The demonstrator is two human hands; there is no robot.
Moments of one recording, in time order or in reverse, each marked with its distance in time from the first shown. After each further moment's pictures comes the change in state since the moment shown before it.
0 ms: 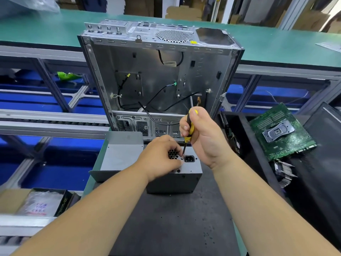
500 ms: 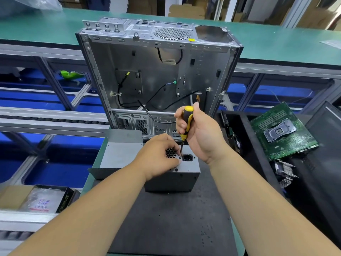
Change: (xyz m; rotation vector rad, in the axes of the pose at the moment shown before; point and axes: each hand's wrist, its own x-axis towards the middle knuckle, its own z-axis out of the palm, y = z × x) left_hand -0.003 0.004 0.001 0.001 -0.005 -0.008; right_hand 0.007 -0.008 0.004 0.074 -0.009 0.134
